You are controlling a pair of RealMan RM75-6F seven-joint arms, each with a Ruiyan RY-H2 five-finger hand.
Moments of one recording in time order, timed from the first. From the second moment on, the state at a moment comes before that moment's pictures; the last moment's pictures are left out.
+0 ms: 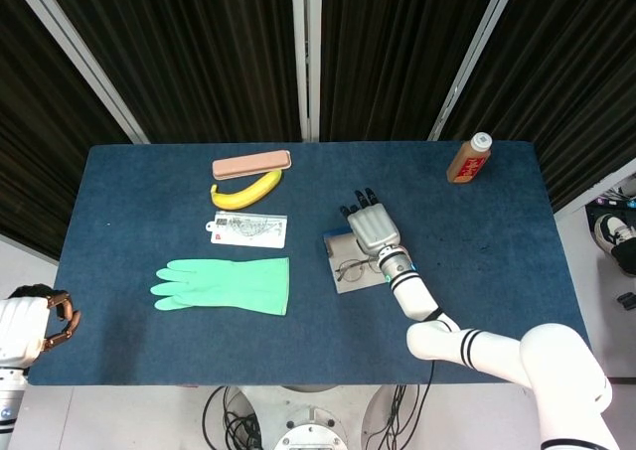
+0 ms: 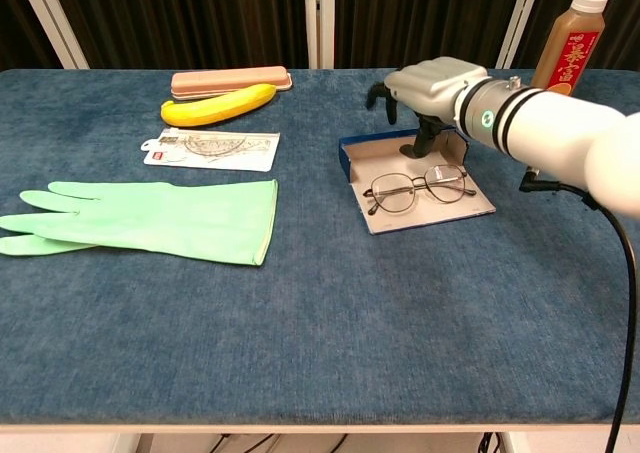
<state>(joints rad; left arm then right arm) -0.09 -1.10 -0.04 -1.61 1.49 1.47 0.01 1.01 -1.74 0.19 -1.15 -0.79 0.84 -0.62</state>
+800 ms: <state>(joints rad) -0.09 -1.10 -0.03 -1.62 1.49 1.47 0.01 0.84 -1.61 0.09 -1.37 -1.04 0.94 -0.45</state>
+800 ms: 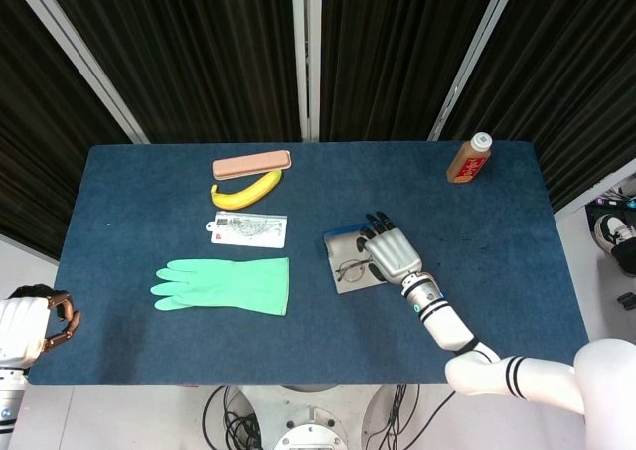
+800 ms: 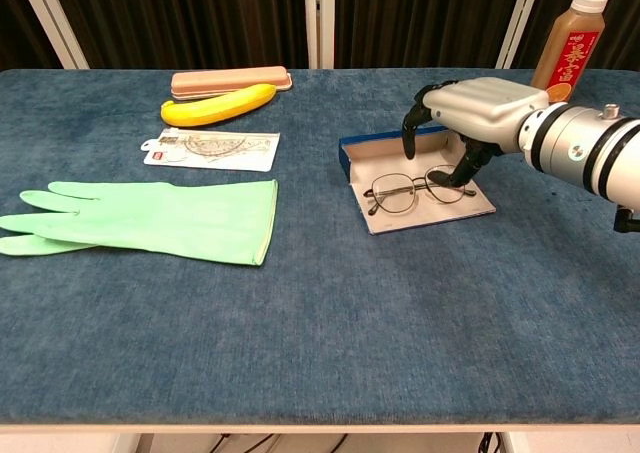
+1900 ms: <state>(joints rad) -0.09 -1.10 -0.03 -1.61 1.49 1.47 0.01 0.82 -1.54 0.08 -1.43 -1.26 0.88 -0.31</state>
